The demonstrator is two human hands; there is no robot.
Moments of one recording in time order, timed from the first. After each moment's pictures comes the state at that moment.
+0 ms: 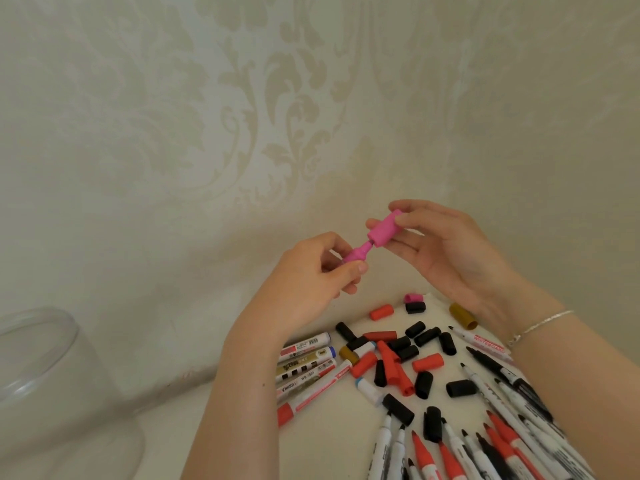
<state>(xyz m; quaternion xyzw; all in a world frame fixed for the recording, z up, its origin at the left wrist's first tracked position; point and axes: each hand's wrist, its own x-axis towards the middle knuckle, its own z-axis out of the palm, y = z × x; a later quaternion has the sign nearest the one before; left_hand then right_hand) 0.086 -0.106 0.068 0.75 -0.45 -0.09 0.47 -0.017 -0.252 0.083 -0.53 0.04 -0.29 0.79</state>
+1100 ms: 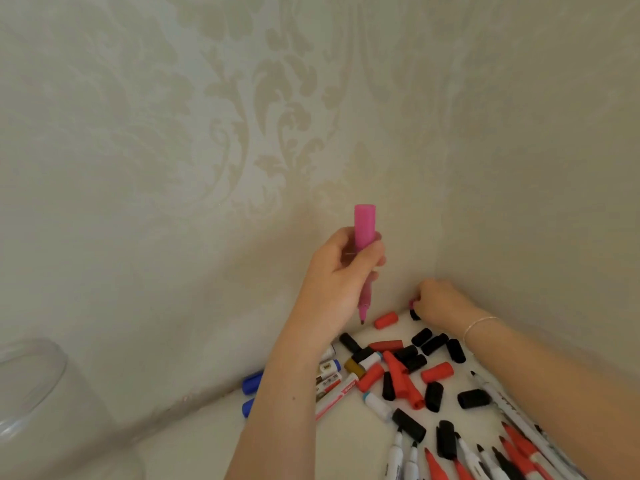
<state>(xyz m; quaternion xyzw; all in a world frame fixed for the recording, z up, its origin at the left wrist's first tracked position) 0.072 -0.137 0.063 0.63 -0.42 -0.13 0.64 0.035 -0.339 -0.025 -0.91 0.39 -0.03 0.15</state>
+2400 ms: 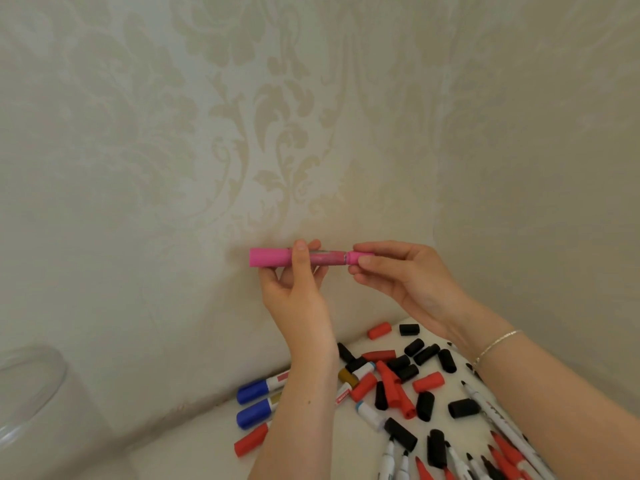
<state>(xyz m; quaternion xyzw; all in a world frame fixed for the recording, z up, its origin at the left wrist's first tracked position) 0.074 -0.152 0.047 0.38 -0.13 0.03 0.91 0.005 -0.252 0.063 -0.56 0.07 -0.27 0.78</state>
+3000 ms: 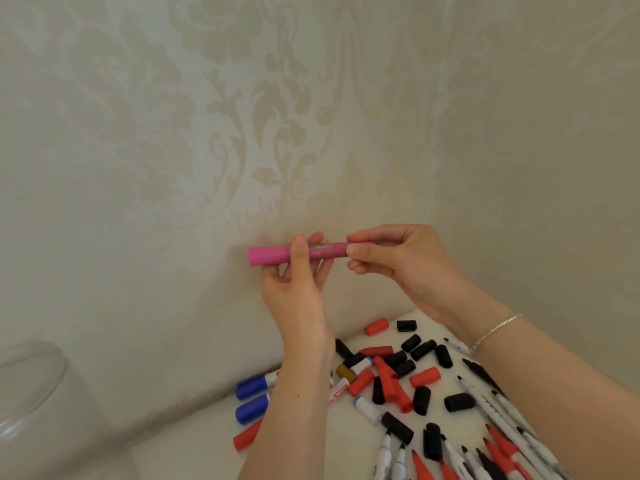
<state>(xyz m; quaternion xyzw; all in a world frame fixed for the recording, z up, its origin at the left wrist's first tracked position) 0.071 -0.148 0.051 0.33 -0.15 -0.06 0.93 0.004 -0.244 0.081 -0.65 0.09 -0.31 0.69</state>
